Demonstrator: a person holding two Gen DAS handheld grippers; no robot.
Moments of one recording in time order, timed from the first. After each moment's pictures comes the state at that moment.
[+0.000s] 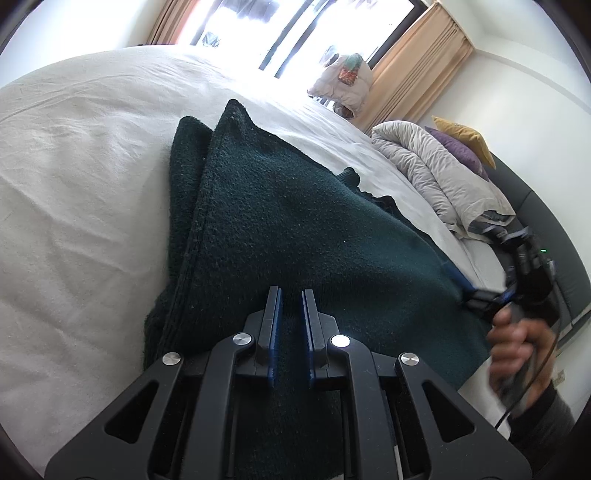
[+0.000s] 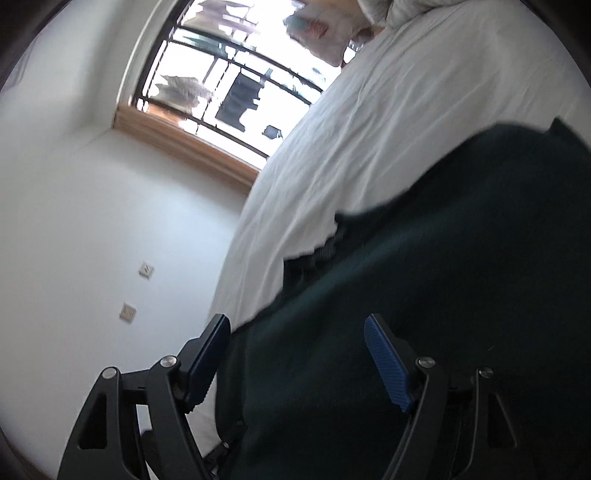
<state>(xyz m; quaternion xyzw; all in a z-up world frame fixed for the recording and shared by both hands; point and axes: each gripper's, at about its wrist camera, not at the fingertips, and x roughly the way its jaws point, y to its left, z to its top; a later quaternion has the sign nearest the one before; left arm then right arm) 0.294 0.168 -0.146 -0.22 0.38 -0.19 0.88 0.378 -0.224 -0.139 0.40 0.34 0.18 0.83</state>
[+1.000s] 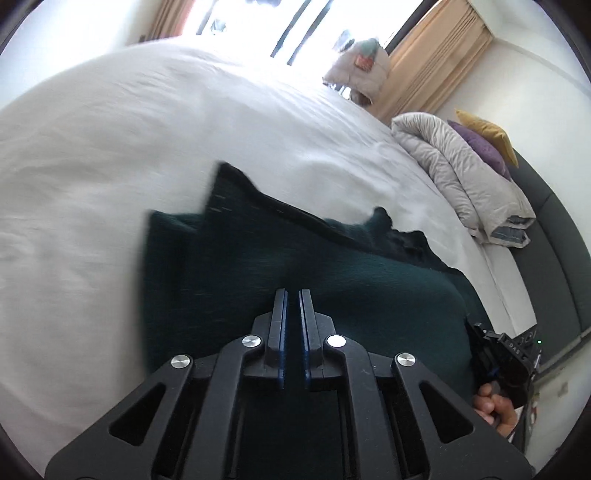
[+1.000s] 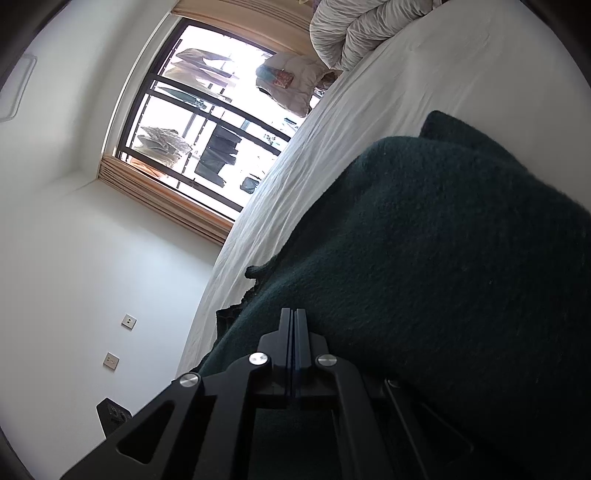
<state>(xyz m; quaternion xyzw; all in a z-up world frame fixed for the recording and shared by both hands) 0.389 0.180 -0.114 -0.20 0.42 -0.15 0.87 0.332 -0.322 -0.188 0.47 0.23 0.10 0.84</state>
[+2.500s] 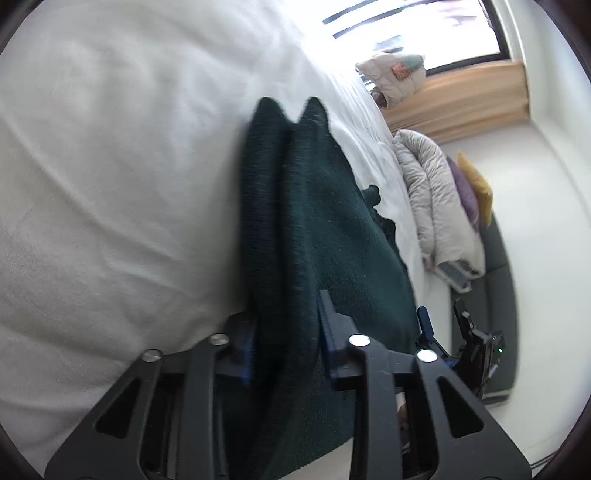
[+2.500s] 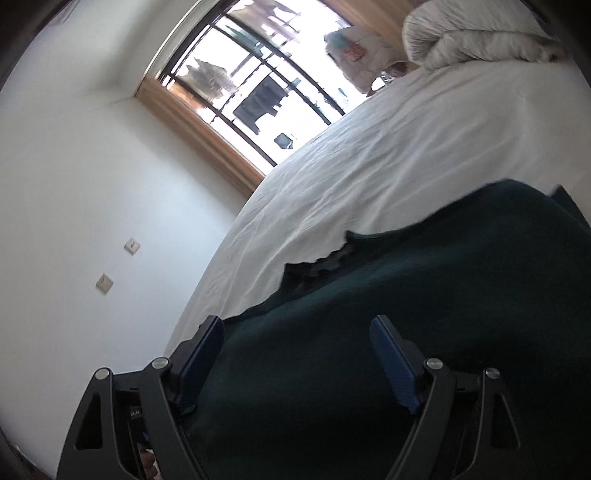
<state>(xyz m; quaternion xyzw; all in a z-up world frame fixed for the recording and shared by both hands) 0.346 0.235 -0.151 -0.42 0.48 -0.18 0.74 0.338 -0.250 -0.087 0.29 0.30 0.18 0.89</state>
